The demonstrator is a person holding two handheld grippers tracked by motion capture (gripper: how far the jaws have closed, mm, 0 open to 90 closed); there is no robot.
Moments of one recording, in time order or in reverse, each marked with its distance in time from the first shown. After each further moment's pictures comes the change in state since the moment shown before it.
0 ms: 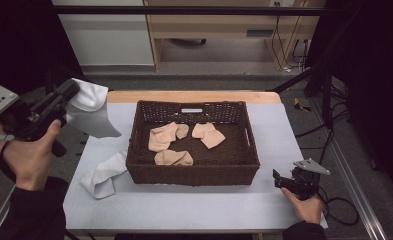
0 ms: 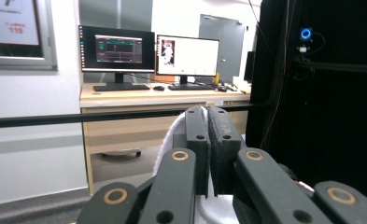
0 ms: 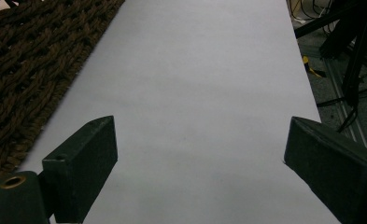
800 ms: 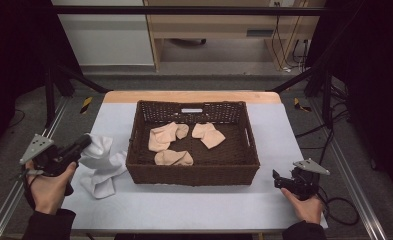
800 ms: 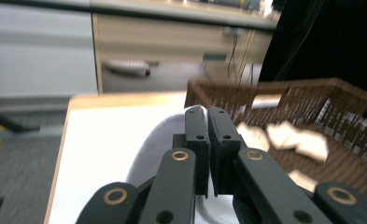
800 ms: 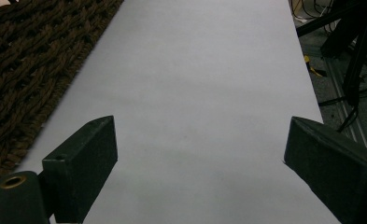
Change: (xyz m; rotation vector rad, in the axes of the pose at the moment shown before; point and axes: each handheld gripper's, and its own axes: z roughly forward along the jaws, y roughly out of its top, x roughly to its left) left arm 0.040 -0.147 -0.012 0.347 0.053 -0.096; right arm 0.001 0.000 0.000 0.008 0.004 -0.003
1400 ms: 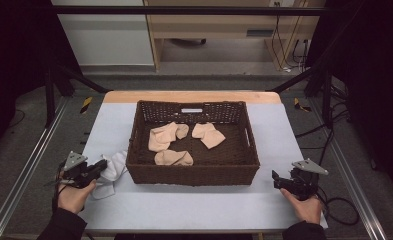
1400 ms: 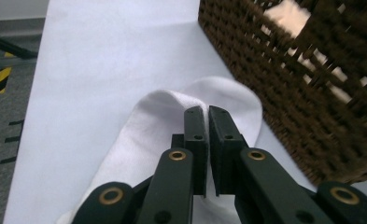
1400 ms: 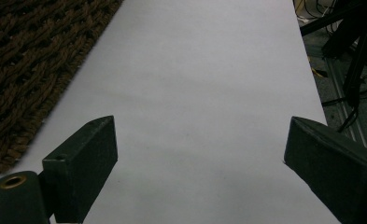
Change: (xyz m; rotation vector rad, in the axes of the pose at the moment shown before) left arm 0.007 -0.075 0.043 0.297 0.055 0.045; right arm 0.002 -0.001 0.001 0.007 0.002 -0.016
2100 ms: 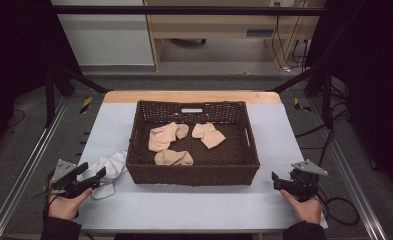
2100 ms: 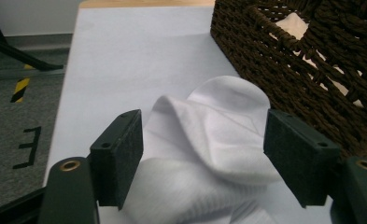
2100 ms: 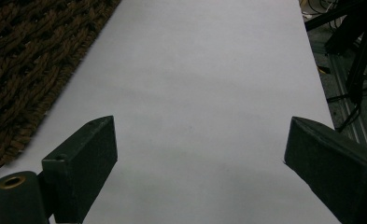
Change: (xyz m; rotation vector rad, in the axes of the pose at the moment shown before) left arm 0.008 -0.016 -0.031 -0.112 0.043 -0.020; right arm 0.001 -0.002 -0.001 0.017 0.005 0.004
